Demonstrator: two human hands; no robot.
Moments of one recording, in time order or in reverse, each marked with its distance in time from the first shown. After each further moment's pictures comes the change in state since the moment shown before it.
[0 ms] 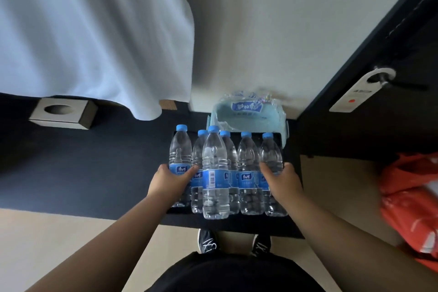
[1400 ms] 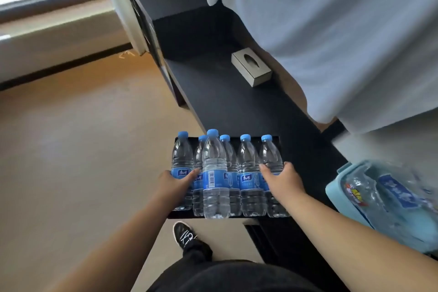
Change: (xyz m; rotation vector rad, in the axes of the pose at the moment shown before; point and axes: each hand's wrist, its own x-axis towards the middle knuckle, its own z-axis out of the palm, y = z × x) left_hand -0.187 -0.268 -0.060 -0.662 0.579 -0.493; right_hand -0.136 -0.124 0.209 -0.625 -0.526 -0.632
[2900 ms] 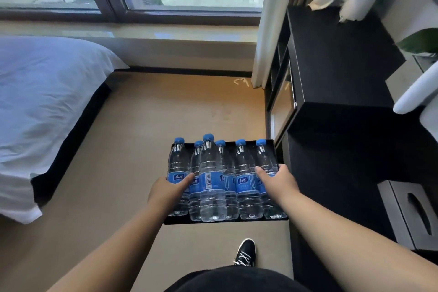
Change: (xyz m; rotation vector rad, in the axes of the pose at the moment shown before) left_hand 0.322 0.006 -0.331 -0.305 0.429 -0.404; right_hand 0.217 -0.534 0.279 -0.236 -0.395 -0.400
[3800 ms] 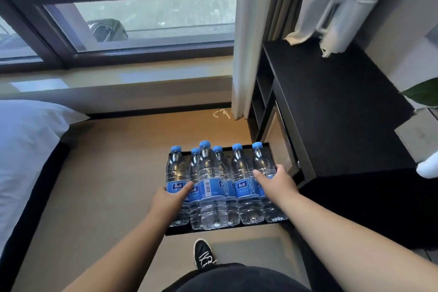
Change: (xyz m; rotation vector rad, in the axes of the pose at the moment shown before) left_hand 0.288 0.232 0.011 -0.034 -0.152 0.047; right_hand 0.261 -0.191 -0.036 0.055 0.096 0.094
